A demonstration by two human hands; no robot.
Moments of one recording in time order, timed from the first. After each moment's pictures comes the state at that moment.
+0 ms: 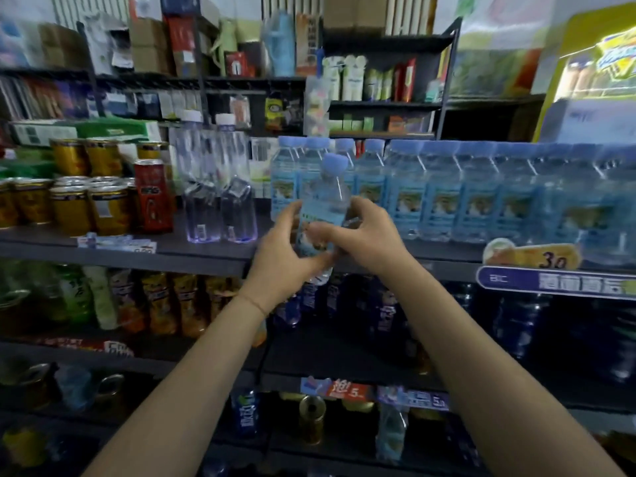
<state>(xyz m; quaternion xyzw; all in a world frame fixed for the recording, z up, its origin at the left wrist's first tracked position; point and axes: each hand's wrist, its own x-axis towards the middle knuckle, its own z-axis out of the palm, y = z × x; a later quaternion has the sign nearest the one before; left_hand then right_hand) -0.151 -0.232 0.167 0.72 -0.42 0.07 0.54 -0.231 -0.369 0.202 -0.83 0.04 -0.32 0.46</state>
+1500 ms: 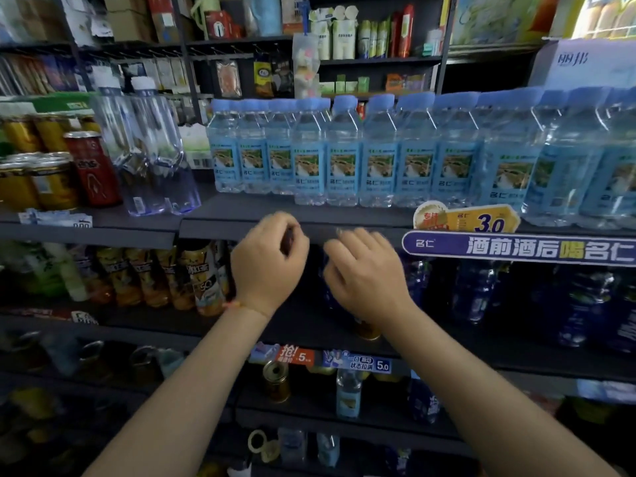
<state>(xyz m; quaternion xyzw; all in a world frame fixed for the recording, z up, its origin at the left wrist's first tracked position) -0.214 -0.329 0.119 0.73 -0.36 0.43 0.40 -0.302 -0.470 0.104 -0.83 -0.08 -0.54 -0.07</state>
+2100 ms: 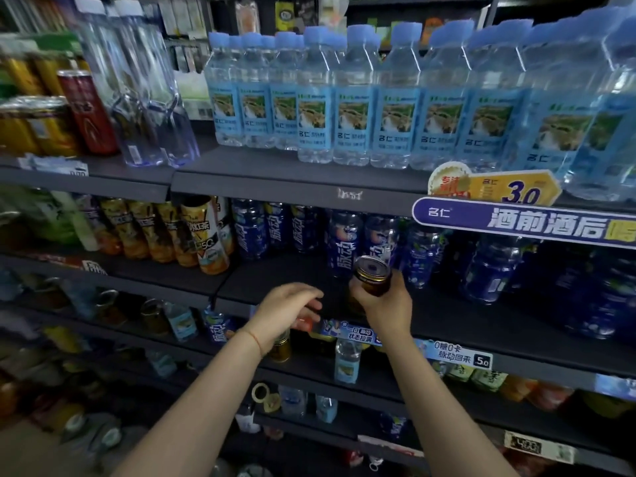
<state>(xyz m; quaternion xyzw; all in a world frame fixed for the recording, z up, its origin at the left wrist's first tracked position) -0.228 -0.338 0.000 0.75 -0.13 -0.26 0.59 -0.294 -0.511 -0.034 -0.76 0.29 -0.29 0.50</state>
